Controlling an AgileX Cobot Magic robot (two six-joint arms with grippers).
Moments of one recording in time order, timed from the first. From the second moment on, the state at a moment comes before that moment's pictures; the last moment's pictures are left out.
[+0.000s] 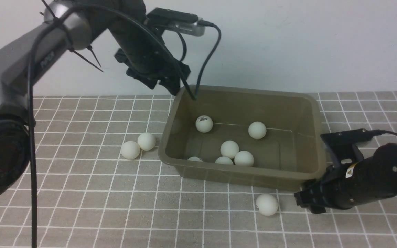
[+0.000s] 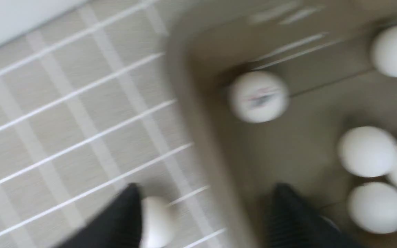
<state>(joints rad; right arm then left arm) 0.29 1.67 -0.75 0.21 0.36 -0.03 -0.30 2.17 -2.16 -0.10 1.21 0.13</state>
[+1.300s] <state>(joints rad) 0.30 1.65 -1.48 0.18 1.07 -0.04 -0.14 2.21 -1.88 -0.17 1.23 0.22</state>
